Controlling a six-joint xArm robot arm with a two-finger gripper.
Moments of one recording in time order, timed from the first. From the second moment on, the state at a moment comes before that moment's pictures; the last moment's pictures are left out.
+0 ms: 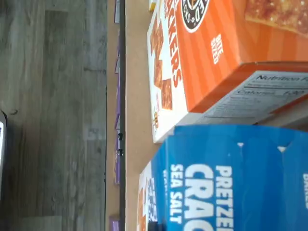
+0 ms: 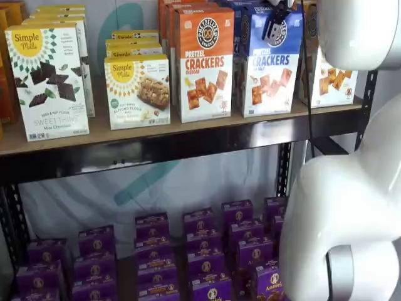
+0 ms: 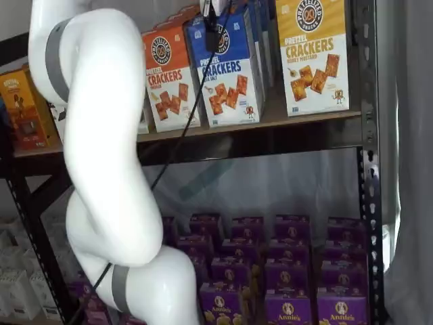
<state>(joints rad) -0.25 -0.21 -1.64 0.30 1.69 -1.73</state>
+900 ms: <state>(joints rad) -0.27 -0.23 -1.69 0.32 1.81 -1.73</state>
